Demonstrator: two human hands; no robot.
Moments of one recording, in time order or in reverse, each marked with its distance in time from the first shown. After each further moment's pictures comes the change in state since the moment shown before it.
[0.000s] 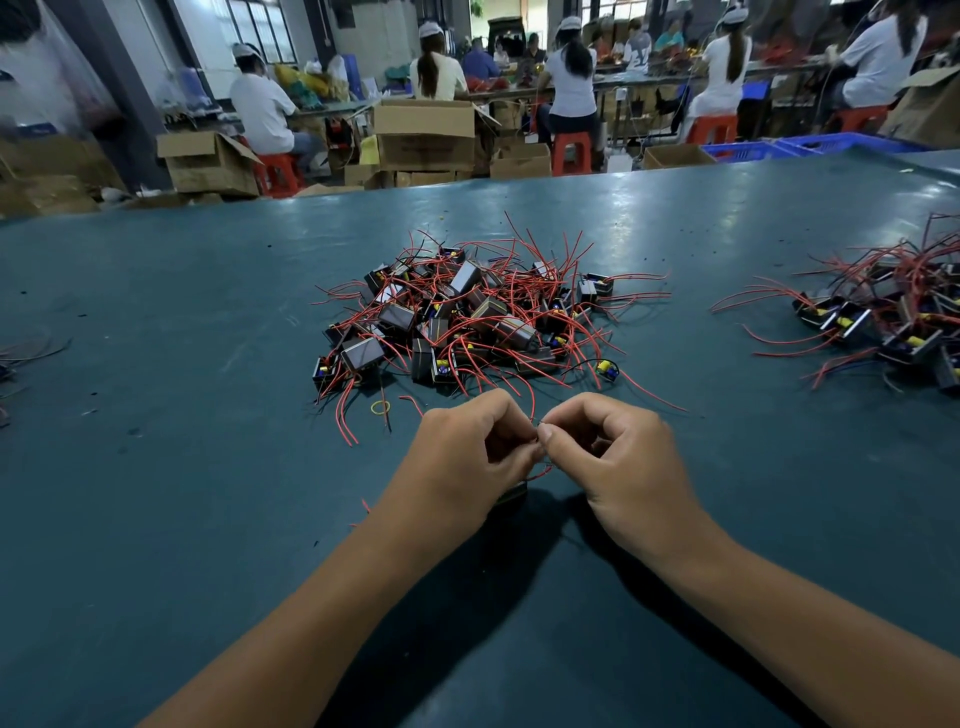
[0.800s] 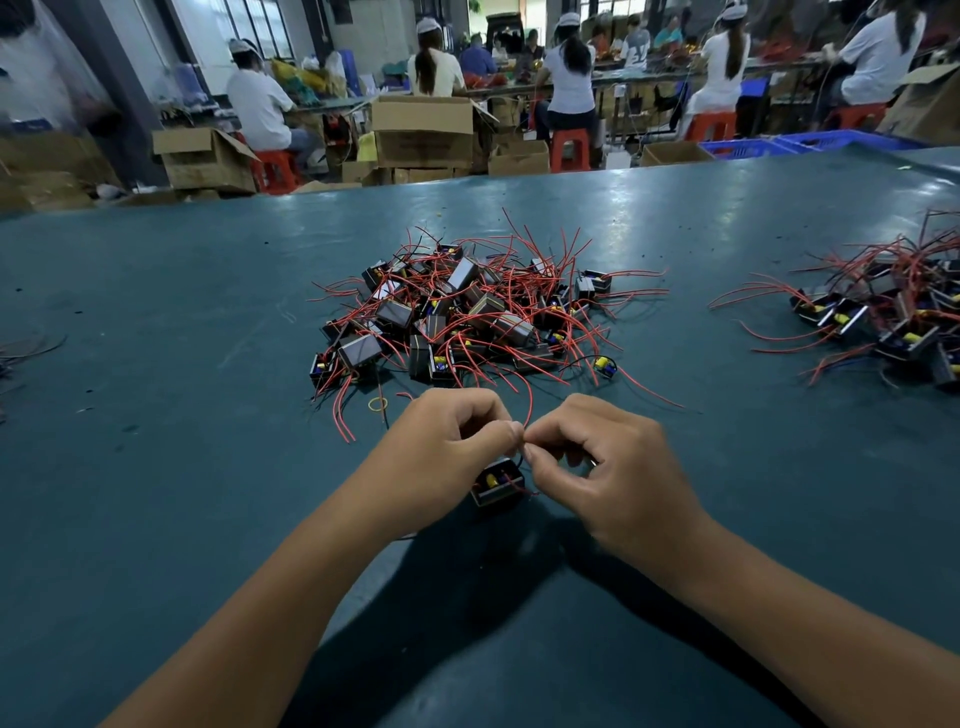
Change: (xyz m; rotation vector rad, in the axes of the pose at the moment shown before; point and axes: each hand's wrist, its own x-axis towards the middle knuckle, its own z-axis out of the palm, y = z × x) left_hand 0.007 0.009 -0.025 -0.062 -0.195 -0.134; right_hand -0.003 -0.008 -0.004 -0.293 -0.084 -0.383
